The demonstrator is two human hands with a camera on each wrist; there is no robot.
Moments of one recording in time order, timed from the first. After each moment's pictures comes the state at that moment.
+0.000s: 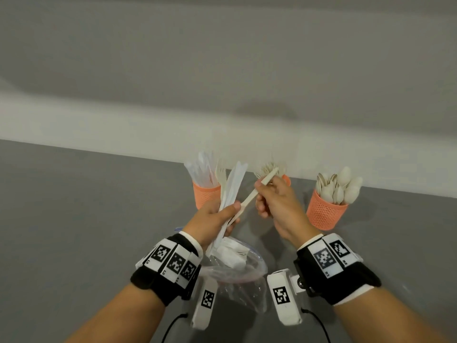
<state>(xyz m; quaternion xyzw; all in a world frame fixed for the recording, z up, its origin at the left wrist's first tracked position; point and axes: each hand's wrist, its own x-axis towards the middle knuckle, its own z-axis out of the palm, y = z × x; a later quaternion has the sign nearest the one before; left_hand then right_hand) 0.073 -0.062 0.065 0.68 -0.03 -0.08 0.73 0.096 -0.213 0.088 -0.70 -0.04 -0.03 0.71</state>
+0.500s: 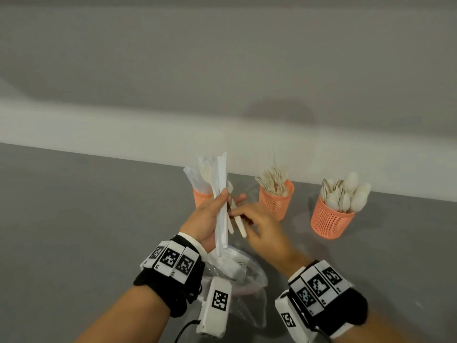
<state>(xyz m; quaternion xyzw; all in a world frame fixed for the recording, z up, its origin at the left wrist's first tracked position) 0.094 -0.070 0.072 0.47 0.02 -0.12 0.88 0.094 -0.210 0.047 -0.82 -0.32 -0.14 0.46</state>
